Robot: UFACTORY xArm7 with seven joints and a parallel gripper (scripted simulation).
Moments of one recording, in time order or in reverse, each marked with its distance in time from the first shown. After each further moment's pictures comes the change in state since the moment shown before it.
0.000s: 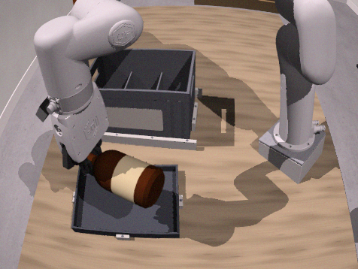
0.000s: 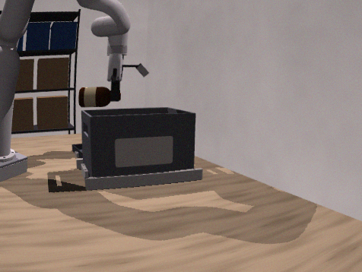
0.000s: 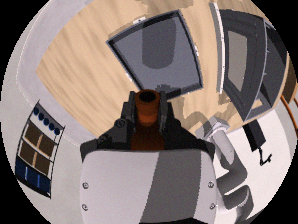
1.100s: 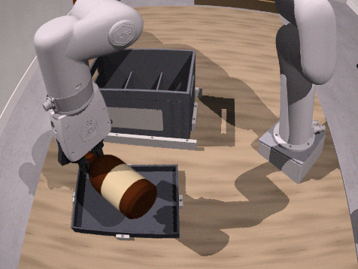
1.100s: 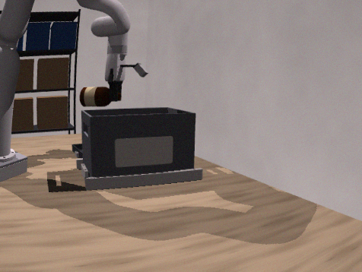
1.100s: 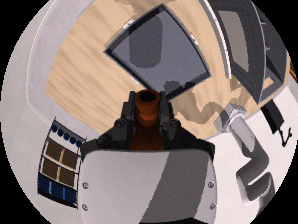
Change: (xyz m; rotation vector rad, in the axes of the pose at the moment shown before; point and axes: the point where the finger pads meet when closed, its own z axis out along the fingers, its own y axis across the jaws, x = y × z) arm 0.000 0.000 0.000 0.001 -0.001 0.253
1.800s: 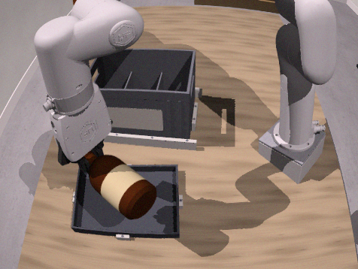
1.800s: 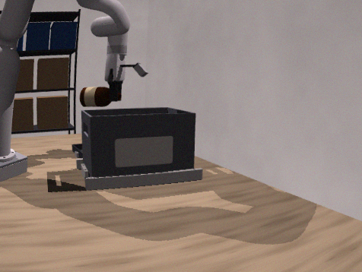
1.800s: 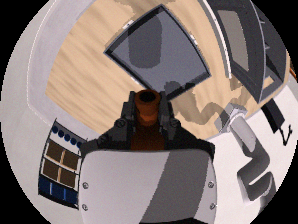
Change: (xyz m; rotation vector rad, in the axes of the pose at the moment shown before) arm 0.000 0.000 0.000 -0.001 0.006 0.009
